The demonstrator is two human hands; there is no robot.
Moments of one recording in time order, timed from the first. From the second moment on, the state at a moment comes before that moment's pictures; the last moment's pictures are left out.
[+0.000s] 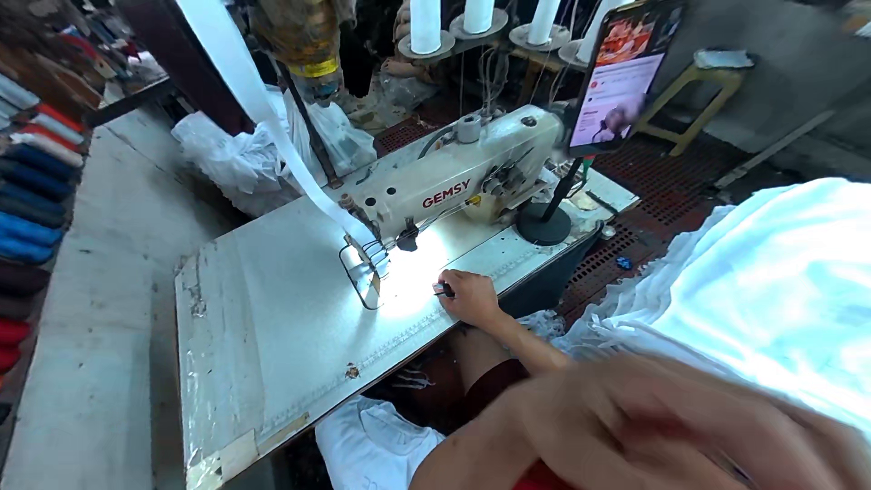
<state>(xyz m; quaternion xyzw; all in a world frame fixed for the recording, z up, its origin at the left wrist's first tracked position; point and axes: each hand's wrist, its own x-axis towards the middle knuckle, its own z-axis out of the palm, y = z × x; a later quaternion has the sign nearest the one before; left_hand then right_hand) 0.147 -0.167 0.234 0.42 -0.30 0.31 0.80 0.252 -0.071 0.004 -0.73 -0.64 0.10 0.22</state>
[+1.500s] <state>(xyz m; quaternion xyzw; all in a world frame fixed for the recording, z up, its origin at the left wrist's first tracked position) 0.135 -0.135 0.132 0.44 -0.16 0.41 0.78 0.248 -0.076 0.013 -0.73 -0.64 0.10 0.22</state>
